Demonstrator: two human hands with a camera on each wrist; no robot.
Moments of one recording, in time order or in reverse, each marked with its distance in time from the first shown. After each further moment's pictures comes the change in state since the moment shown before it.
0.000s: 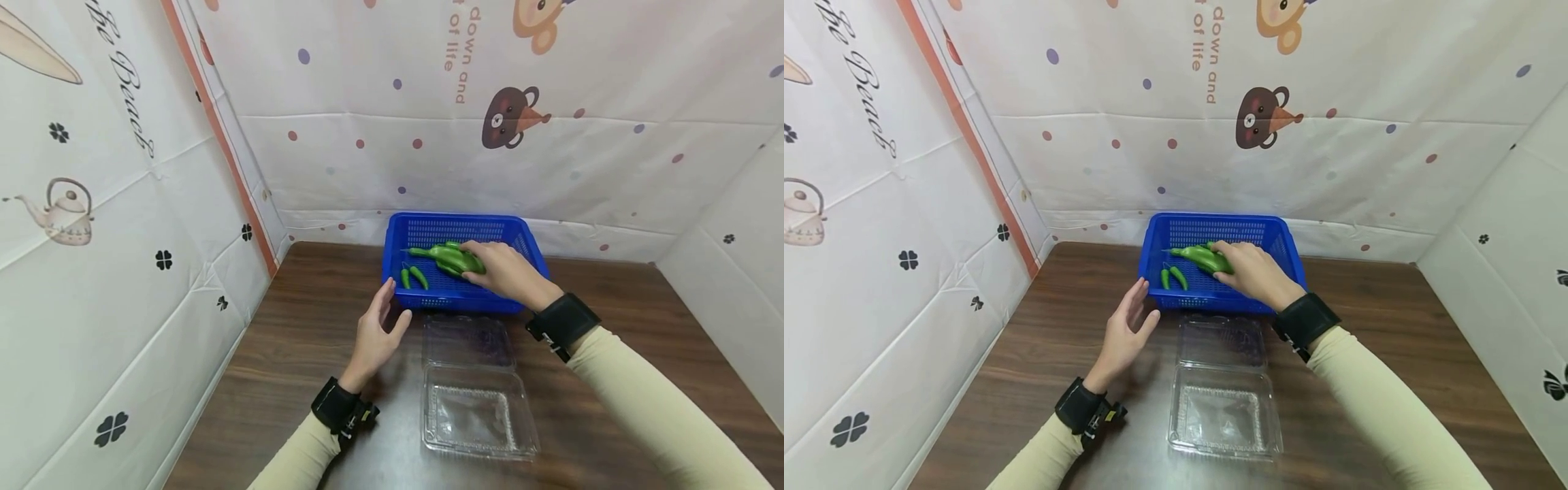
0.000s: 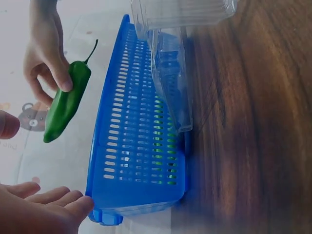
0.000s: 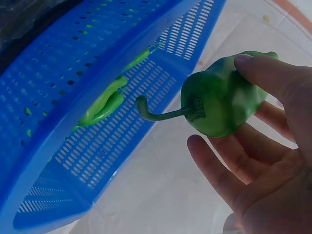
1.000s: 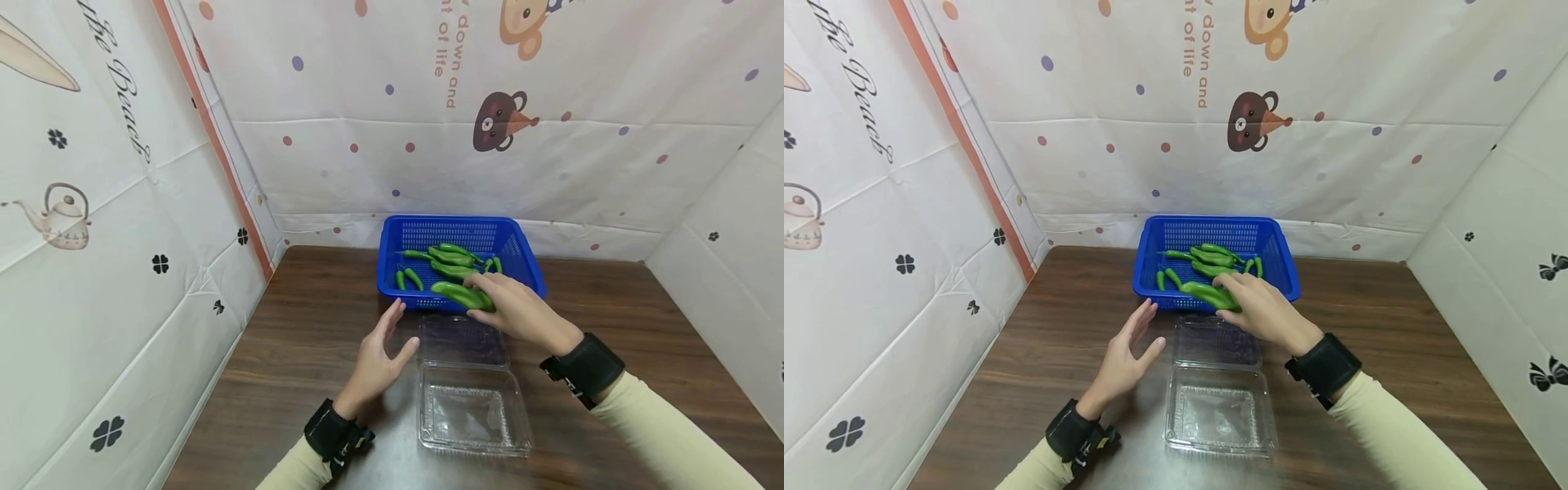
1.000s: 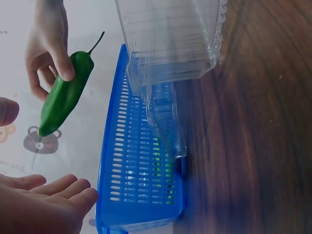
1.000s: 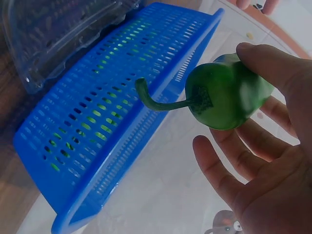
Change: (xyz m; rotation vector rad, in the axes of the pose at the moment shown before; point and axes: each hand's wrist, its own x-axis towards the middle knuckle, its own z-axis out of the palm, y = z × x) left_hand -0.034 0.019 0.005 0.045 -0.124 0.048; right_hand -0.066 -0.020 0.009 -0.022 0.105 -0.138
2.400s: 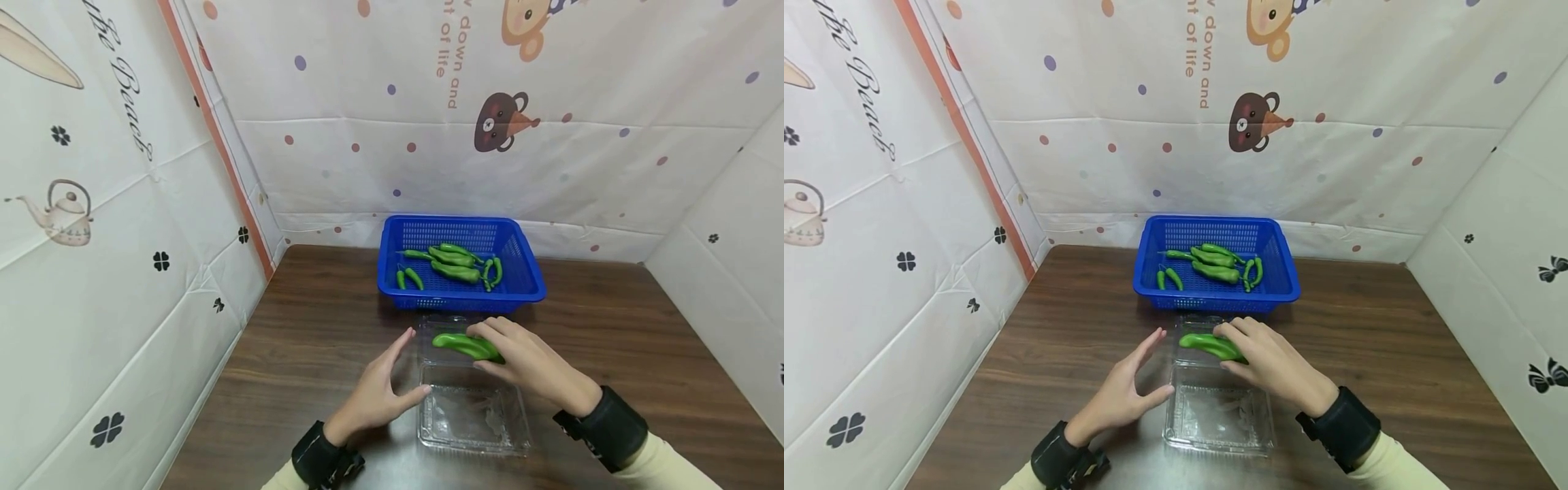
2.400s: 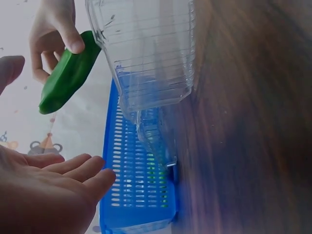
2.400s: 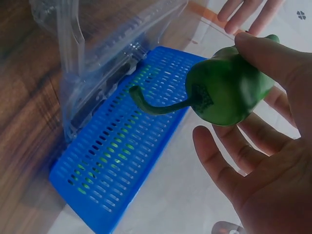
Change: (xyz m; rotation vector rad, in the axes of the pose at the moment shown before) left_hand -0.038 0.012 -0.002 0.173 -0.247 -0.059; right_hand -0.057 -0.034 0.019 0.042 0.062 -0.125
